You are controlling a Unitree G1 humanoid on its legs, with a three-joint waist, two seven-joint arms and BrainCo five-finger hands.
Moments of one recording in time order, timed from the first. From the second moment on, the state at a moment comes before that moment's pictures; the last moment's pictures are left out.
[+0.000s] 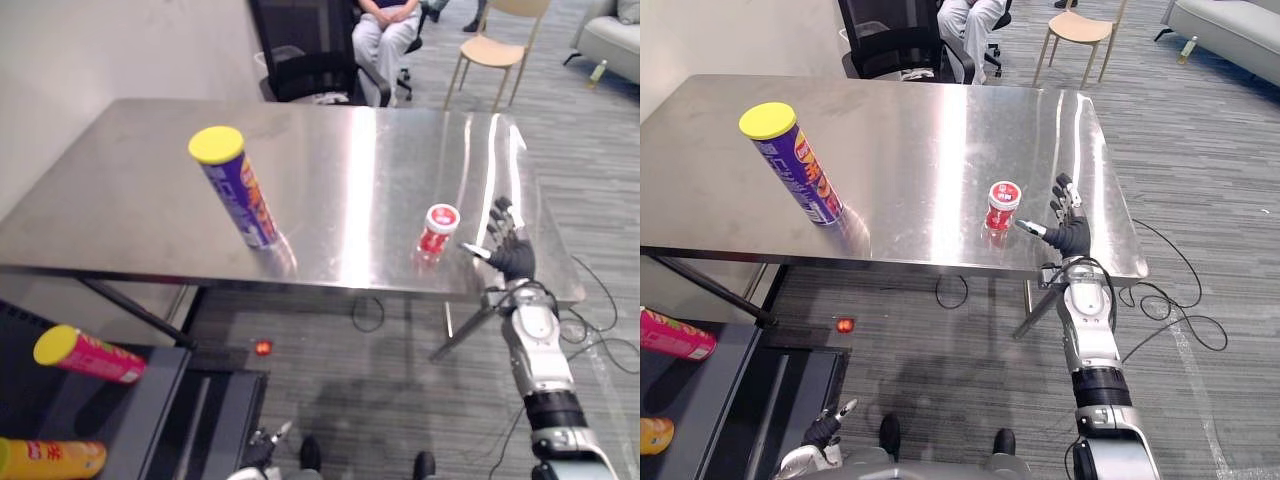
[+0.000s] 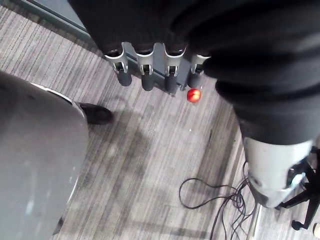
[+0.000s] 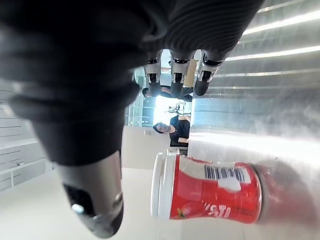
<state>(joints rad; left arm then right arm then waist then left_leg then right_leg) 0.06 0.06 0.22 1.09 -0.13 -0.15 0.00 -0.32 -0.25 -0.08 0.26 0.17 -0.22 -0.03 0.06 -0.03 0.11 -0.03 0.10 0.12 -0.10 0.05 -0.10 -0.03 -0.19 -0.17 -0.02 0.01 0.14</state>
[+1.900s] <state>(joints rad) 0.05 0.08 0.22 1.06 -0.10 -0.14 0.03 -0.22 -0.20 -0.08 -0.20 0.22 -0.22 0.00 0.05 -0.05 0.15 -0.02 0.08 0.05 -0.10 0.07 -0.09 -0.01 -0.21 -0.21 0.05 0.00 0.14</state>
